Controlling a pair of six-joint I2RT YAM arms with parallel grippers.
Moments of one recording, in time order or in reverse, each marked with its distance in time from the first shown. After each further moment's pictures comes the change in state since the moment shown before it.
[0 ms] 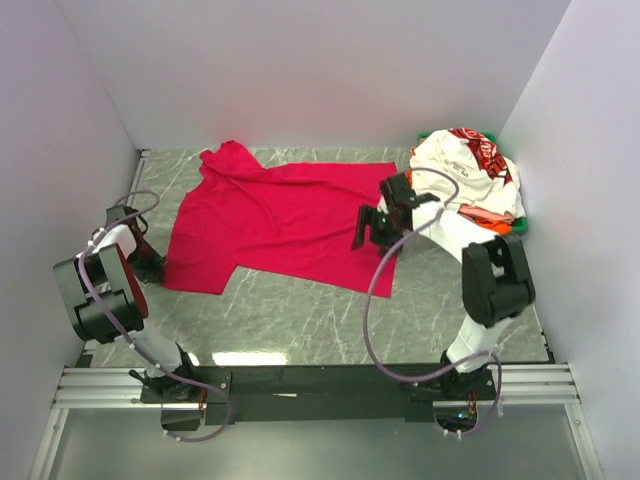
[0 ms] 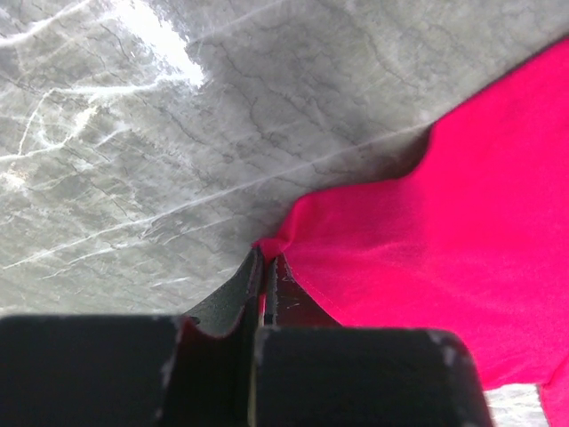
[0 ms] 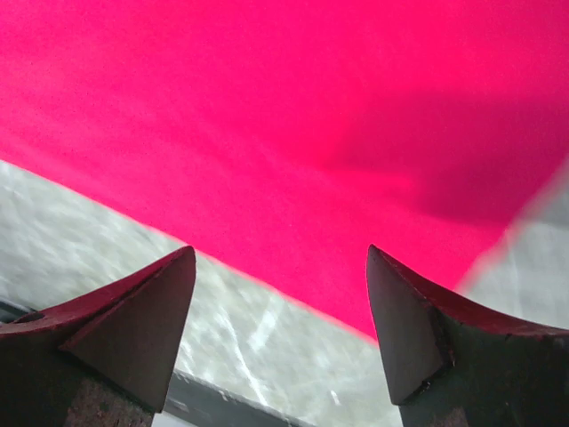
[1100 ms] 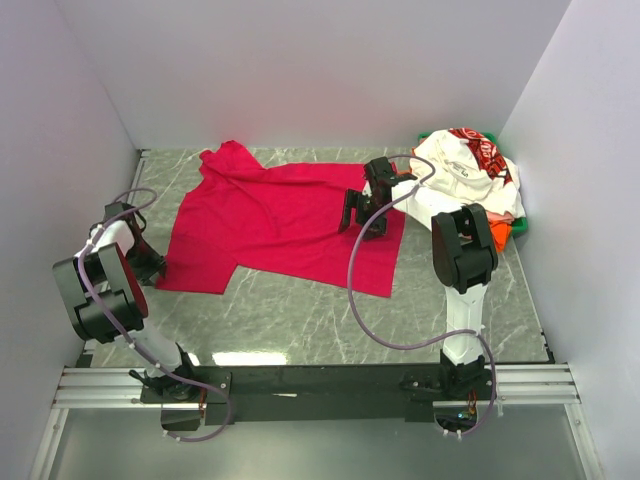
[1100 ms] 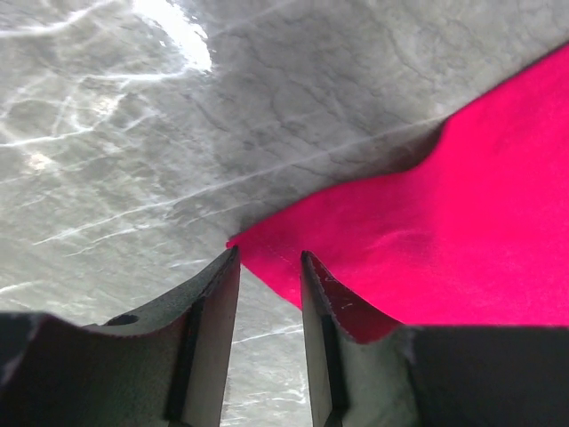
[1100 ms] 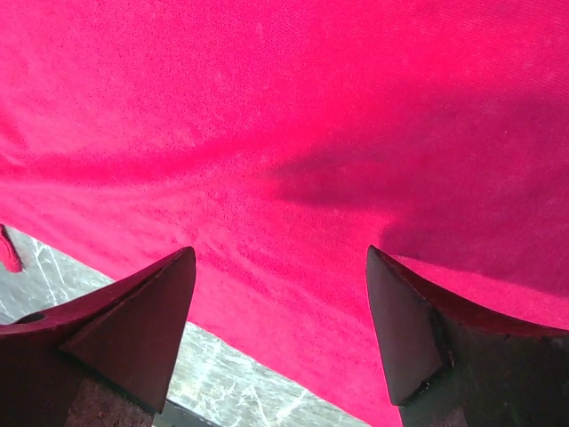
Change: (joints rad) left arm 0.000 -0.001 0.042 -0.074 -0.028 0.002; right arm 0.000 0.309 0.308 -0.039 -0.034 0.000
